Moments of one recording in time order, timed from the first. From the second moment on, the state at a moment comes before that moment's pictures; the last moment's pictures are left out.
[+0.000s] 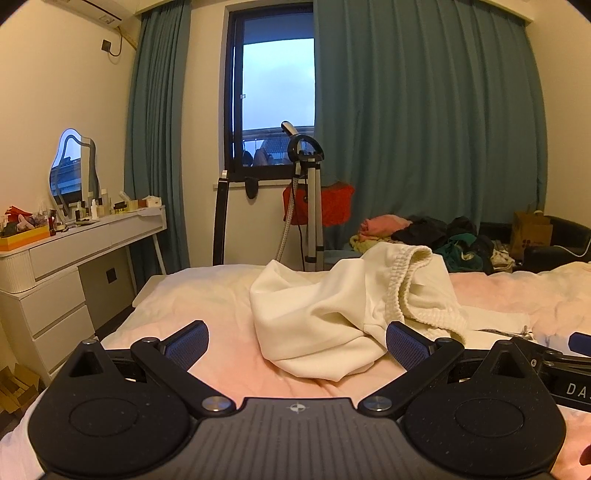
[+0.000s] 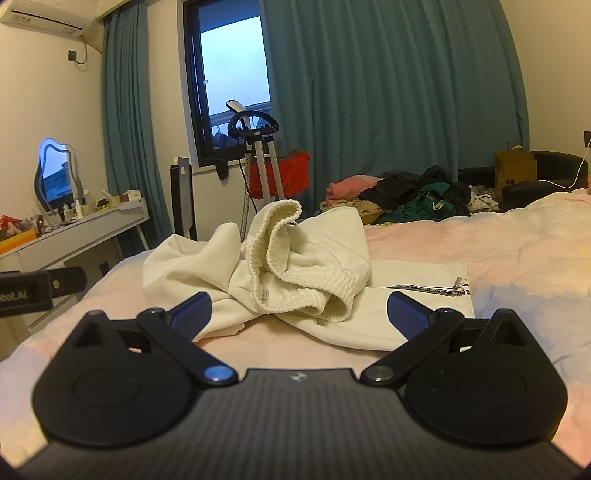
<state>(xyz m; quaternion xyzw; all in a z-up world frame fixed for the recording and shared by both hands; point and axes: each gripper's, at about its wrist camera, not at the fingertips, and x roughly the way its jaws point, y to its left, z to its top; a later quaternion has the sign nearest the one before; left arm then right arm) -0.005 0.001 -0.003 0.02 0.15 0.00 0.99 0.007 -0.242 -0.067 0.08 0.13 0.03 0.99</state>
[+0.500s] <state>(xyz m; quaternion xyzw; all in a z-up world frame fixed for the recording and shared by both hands) -0.005 0.002 -0.003 0.02 0.15 0.00 0.99 0.006 -0.245 -0.059 0.10 0.15 0.03 0.98</state>
